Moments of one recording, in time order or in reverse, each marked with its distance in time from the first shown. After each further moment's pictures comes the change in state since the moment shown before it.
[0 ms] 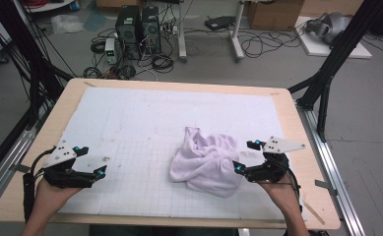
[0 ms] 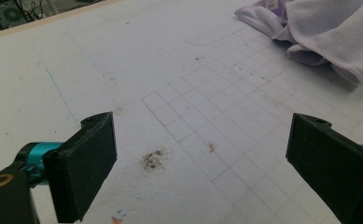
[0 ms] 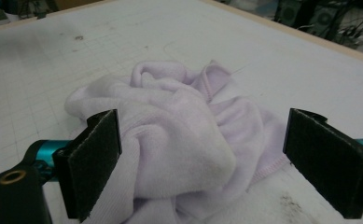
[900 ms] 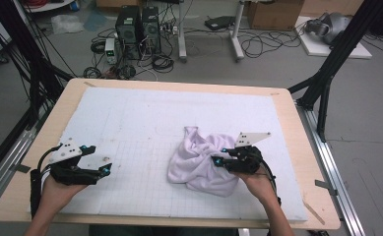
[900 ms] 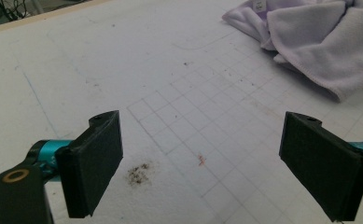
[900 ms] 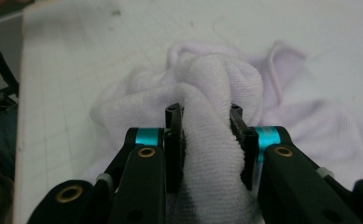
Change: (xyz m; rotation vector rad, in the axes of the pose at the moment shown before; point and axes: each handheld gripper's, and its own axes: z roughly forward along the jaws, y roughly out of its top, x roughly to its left) left arm -0.001 0.006 0.013 -0.004 -0.049 -0.013; right arm 0.008 0.012 0.063 0.130 0.199 0.002
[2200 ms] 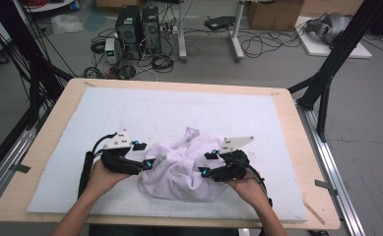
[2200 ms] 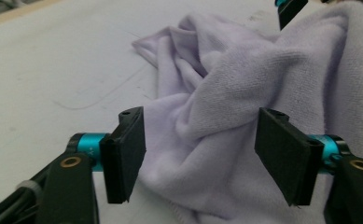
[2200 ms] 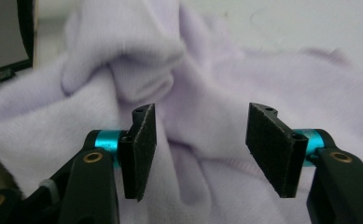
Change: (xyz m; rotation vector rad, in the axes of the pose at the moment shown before) left arm -0.051 0.045 0.094 0.040 -0.271 0.112; right arm 0.028 0.008 0.026 0.060 0.034 -0.072
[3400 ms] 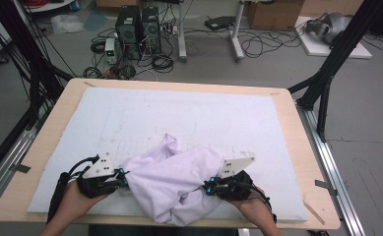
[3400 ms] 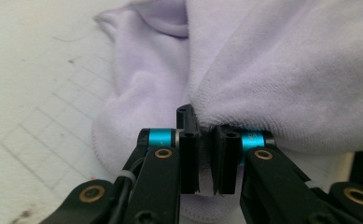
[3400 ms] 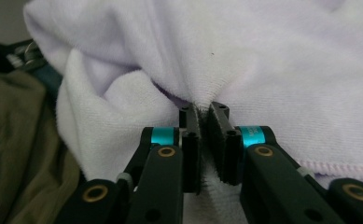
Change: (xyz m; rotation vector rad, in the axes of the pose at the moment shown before) left arm -0.033 -0.037 -0.060 0.140 0.033 0.111; right arm 0.038 -0.031 -0.009 0.061 0.089 -0.041
